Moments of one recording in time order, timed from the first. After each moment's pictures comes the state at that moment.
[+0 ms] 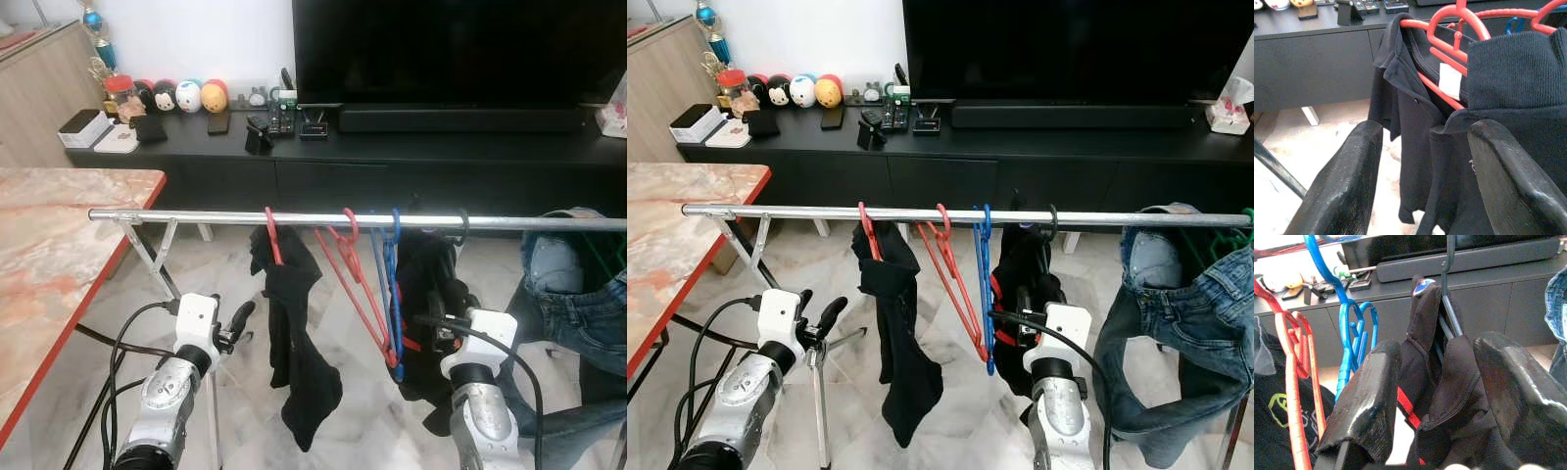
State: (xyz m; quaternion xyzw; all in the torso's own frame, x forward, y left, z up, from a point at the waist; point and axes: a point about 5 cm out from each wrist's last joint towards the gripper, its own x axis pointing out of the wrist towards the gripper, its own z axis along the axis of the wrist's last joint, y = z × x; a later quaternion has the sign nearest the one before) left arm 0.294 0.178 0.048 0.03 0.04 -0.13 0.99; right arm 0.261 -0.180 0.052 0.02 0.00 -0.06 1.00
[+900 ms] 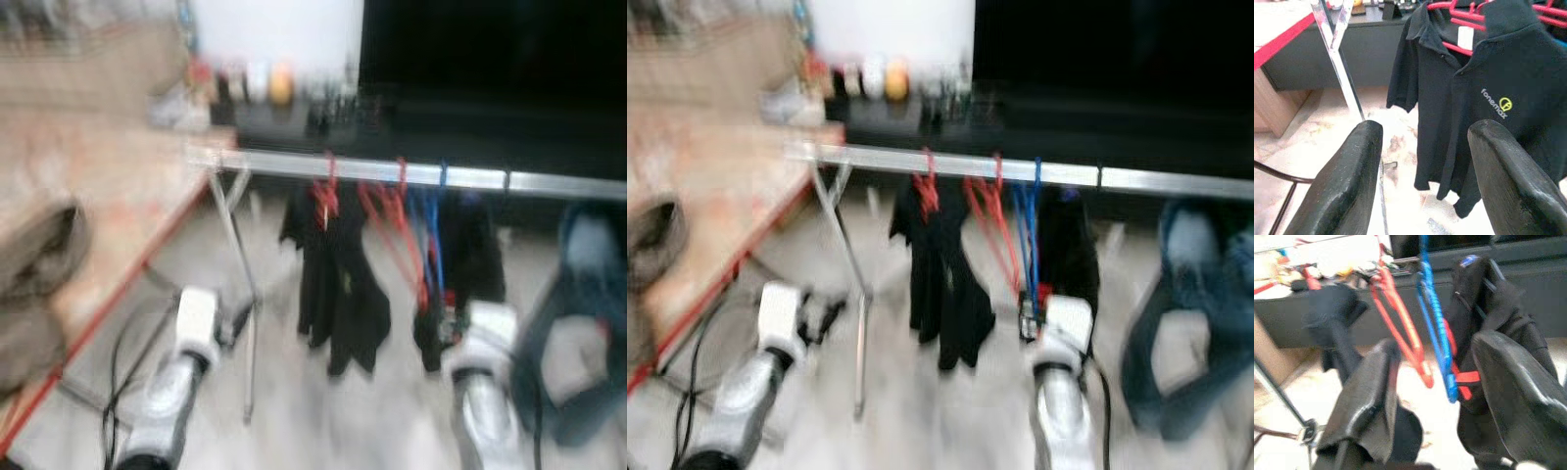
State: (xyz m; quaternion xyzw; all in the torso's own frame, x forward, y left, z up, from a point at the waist) left arm 0.294 0.183 0.051 0.03 0.03 -0.12 0.99; right arm 0.265 -0.173 0.051 0.03 0.01 -0.05 1.00
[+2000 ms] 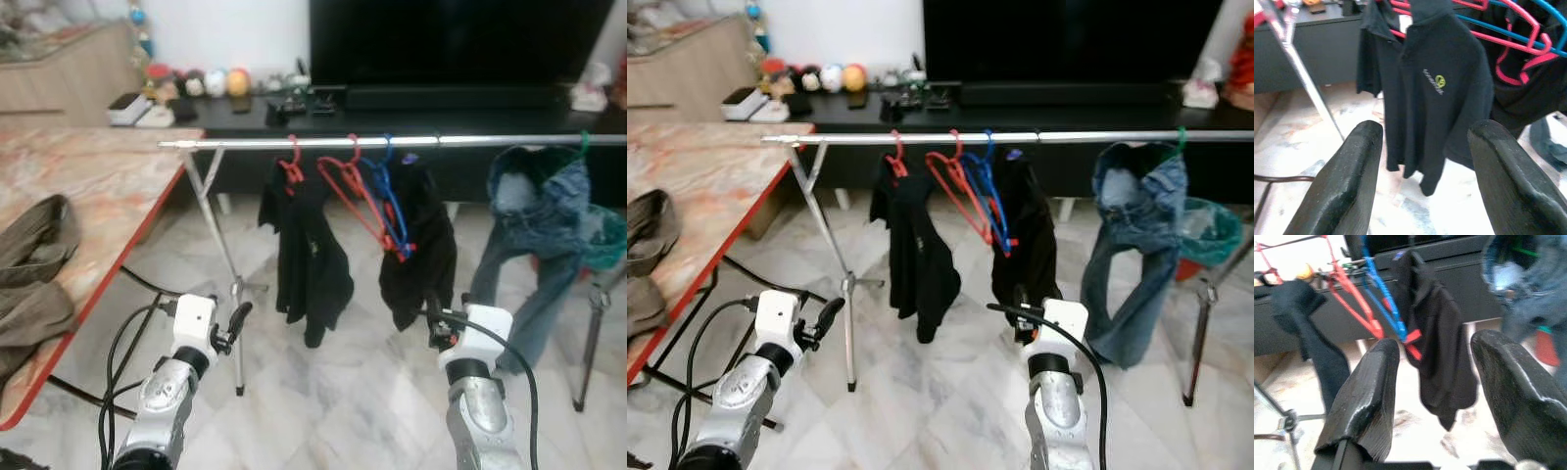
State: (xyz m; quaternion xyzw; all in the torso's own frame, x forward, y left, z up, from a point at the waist) left arm 0.293 0.179 0.050 0.03 0.03 -0.13 0.99; right arm 0.268 -0.181 0.052 0.03 0.01 -0.06 1.00
